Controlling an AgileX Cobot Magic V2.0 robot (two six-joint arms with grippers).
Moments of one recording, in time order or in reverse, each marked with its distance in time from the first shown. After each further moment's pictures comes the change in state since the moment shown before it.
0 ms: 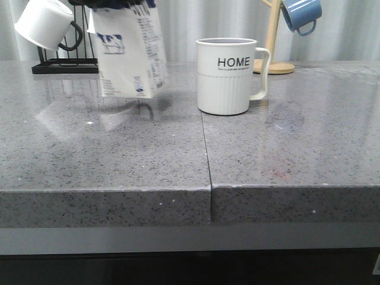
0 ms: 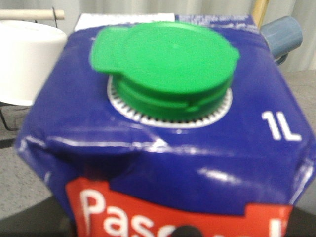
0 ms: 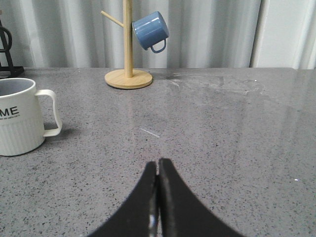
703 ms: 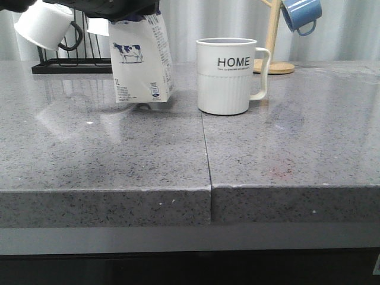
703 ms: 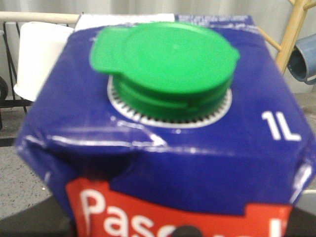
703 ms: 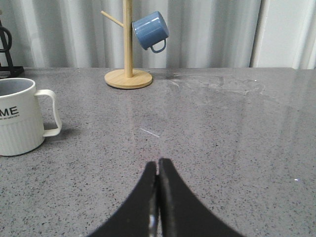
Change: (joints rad) left arm -0.099 0.107 -0.058 -0.229 -0.219 0.147; right arm 0.000 0.000 0.000 0.000 0.000 0.000
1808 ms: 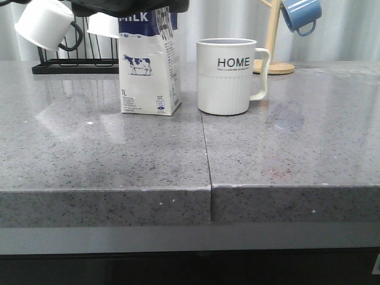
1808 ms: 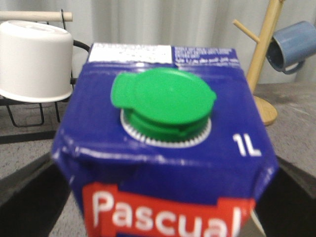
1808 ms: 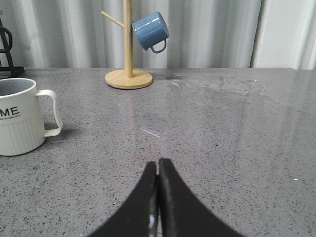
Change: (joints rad) left arm -0.031 -0.038 0.028 -0.029 0.048 0.046; right arm 0.000 0.000 0.000 0.000 0.000 0.000
